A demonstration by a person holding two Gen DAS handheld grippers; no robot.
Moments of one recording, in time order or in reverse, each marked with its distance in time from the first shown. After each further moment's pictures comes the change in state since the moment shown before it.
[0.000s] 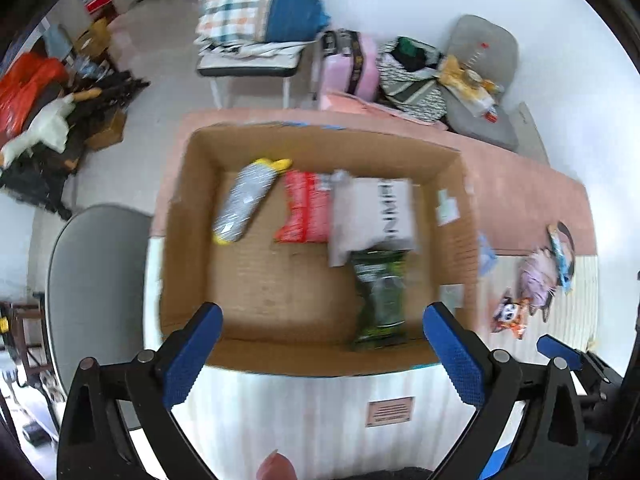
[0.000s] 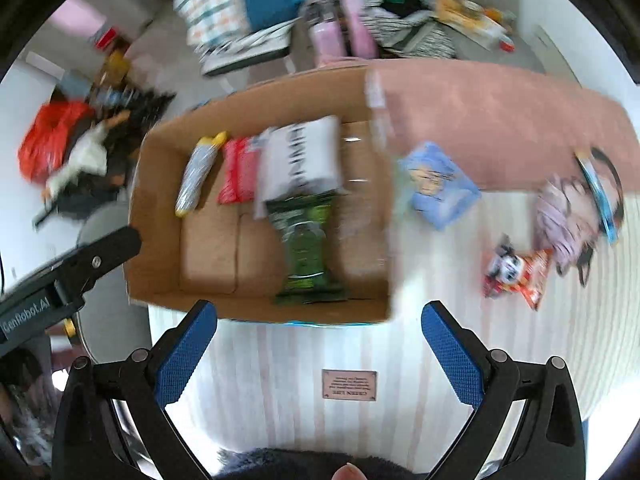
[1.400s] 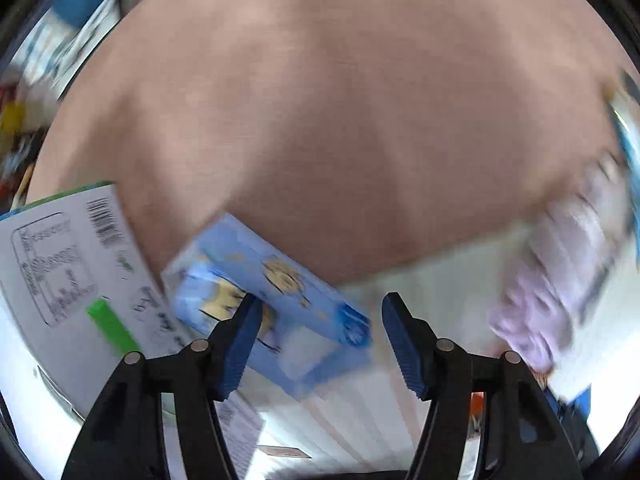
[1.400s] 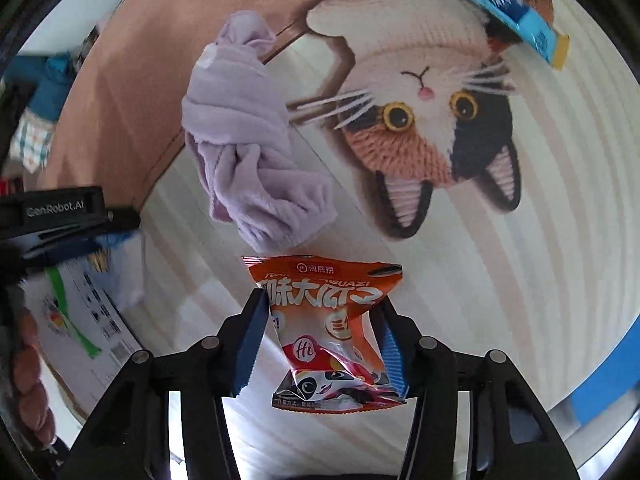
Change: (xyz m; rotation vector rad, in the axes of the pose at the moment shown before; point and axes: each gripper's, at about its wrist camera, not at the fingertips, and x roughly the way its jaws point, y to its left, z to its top) left arm 0.263 -0.328 0.036 0.398 0.559 0.190; right arm 0.132 -0.257 0.036 0.470 0.245 -0.082
